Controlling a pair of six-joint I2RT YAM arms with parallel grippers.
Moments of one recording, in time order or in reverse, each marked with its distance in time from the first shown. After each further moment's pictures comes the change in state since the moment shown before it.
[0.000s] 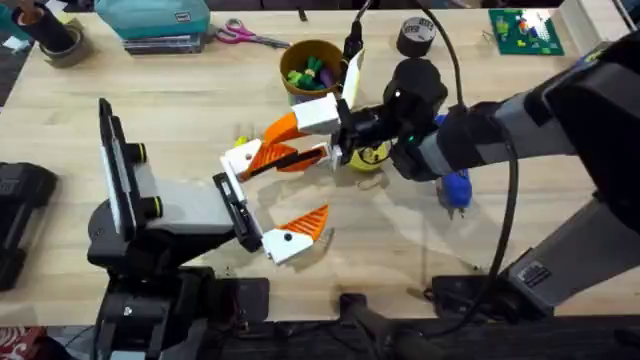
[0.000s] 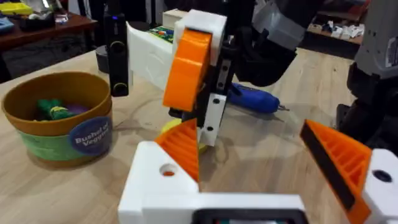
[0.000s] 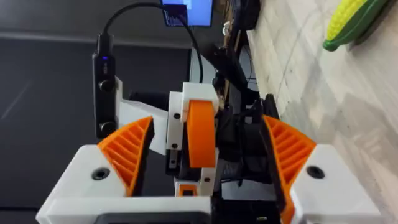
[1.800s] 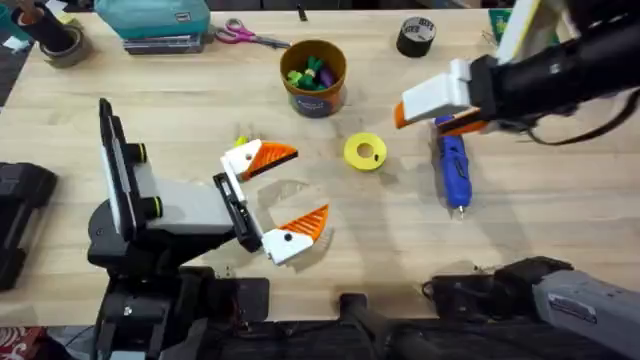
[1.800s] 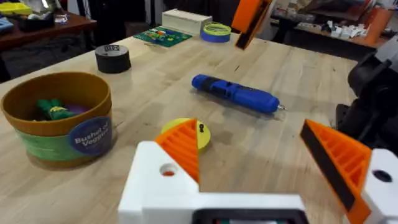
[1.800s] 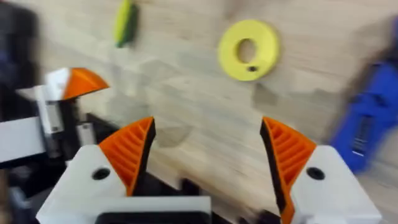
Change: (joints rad) left arm 0.000 0.000 0.000 0.000 0.000 0.000; right arm -0.328 -0.682 0.538 -2.449 0.782 -1.294
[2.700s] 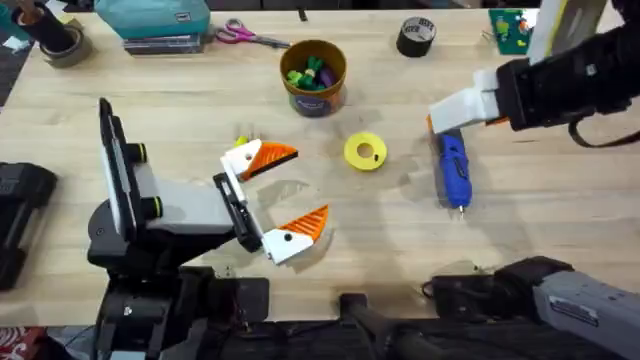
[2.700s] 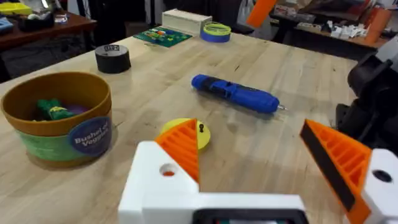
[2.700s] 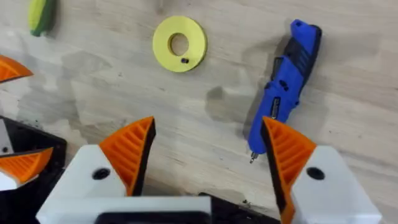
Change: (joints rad) left arm 0.000 0.000 0.000 0.000 0.000 0.000; right arm 0.013 -0.028 0.096 -0.145 0.285 -0.141
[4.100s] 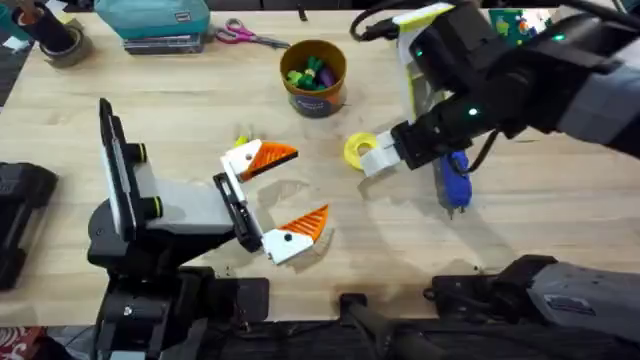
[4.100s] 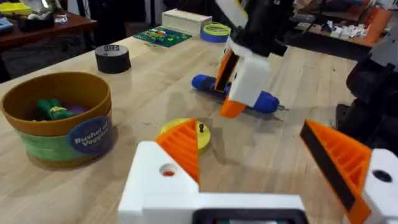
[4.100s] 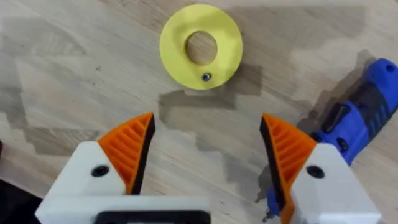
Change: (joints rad) left arm 0.000 0.000 0.000 0.000 0.000 0.000; right arm 0.279 0.184 -0.299 0.398 0.112 0.029
